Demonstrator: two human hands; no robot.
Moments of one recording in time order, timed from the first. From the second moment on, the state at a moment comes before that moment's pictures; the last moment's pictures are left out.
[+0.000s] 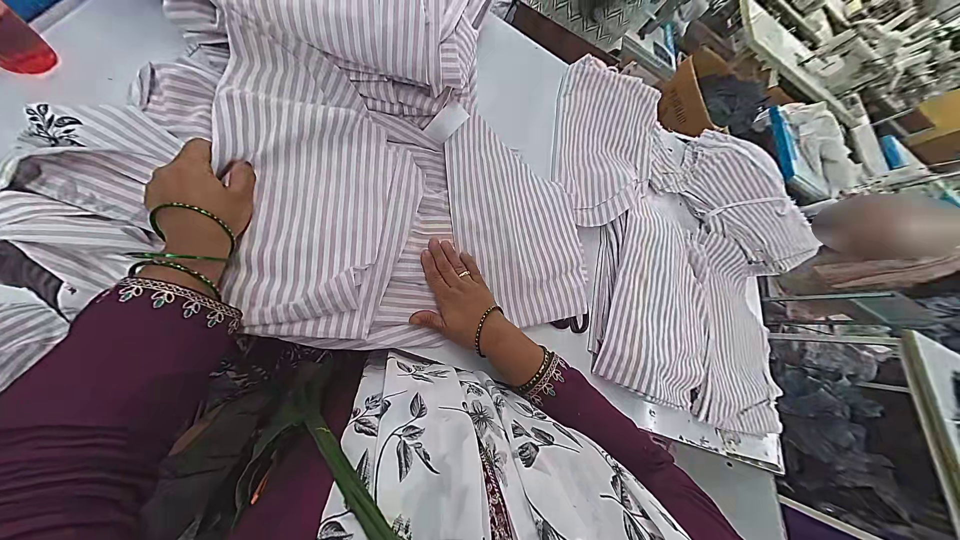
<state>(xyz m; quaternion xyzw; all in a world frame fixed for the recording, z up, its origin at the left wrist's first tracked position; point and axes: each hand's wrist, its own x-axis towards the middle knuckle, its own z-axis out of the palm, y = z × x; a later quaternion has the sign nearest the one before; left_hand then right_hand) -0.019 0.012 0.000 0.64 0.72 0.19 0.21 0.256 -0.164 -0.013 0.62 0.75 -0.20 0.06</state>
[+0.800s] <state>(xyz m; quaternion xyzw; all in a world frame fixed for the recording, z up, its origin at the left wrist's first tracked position) -0.016 0.008 0.006 0.63 0.72 0.18 0.22 0.259 -0.171 -0.011 0.62 0.75 -0.22 -0.01</state>
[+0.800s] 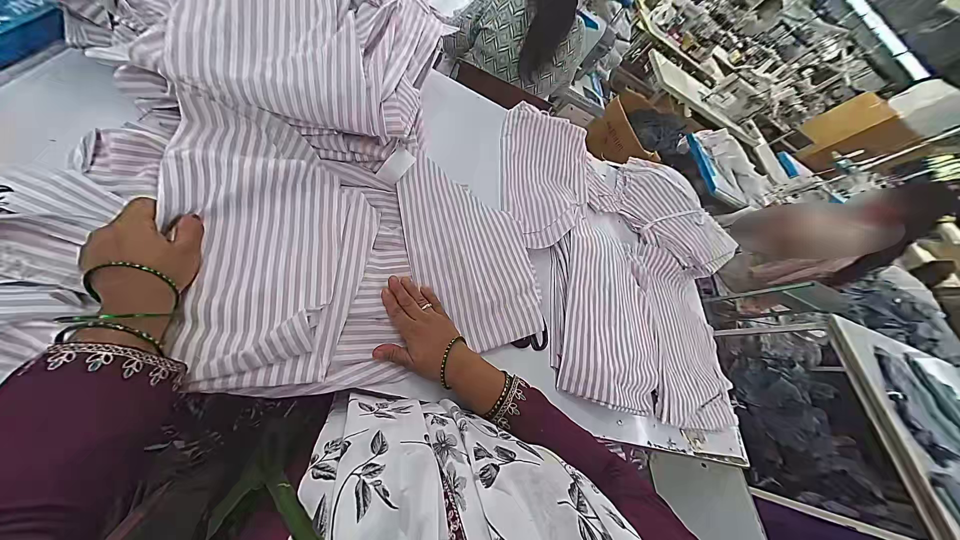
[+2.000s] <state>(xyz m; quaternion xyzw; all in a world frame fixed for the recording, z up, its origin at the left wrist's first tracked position) 0.009 0.005 0.033 0.59 0.76 0.16 0.22 0.595 -0.043 0.212 0.90 0.41 0.13 -0.10</state>
